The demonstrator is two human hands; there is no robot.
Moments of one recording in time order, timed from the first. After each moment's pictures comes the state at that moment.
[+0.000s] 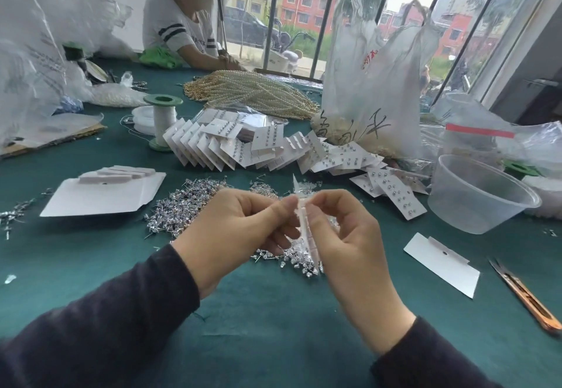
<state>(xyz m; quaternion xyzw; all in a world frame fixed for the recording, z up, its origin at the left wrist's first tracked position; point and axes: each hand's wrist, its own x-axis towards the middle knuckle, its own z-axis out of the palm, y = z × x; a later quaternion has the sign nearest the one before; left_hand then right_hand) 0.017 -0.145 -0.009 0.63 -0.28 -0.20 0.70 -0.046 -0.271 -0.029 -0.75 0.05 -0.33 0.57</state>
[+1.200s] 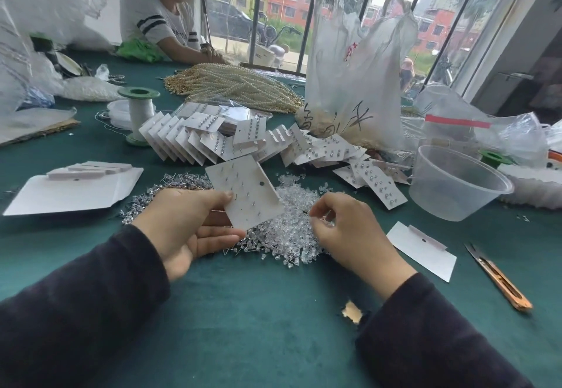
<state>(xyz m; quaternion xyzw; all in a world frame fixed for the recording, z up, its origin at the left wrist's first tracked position) 0.033 -0.141 -0.010 0.62 0.01 -0.26 0.74 -0.038 -0.330 -0.030 -0.96 0.11 -0.18 0.19</state>
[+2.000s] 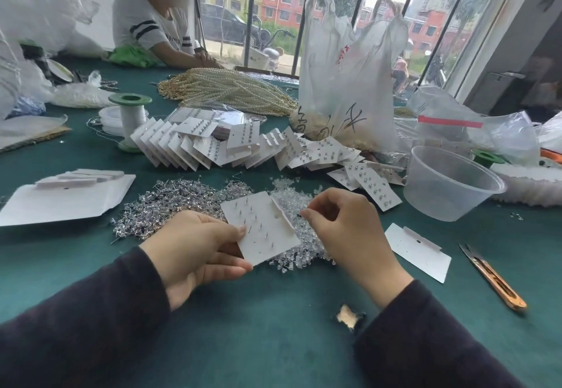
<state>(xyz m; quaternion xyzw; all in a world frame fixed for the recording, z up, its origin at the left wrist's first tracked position) 0.020 -0.147 -0.017 0.66 -0.03 -0.32 0.68 -0.041 -0.325 -0.025 -0.90 0.14 -0.26 0.31</state>
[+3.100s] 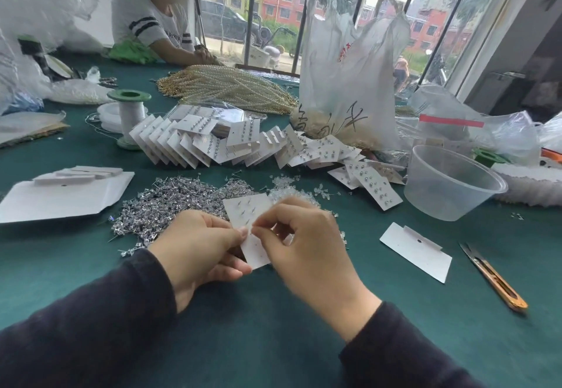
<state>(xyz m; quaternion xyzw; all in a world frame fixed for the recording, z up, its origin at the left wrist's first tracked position) 0.018 -0.154 -0.024 0.69 -0.05 -0.28 0.67 -0.044 -0.272 -0.027 -0.90 0.01 -0.26 0.34</state>
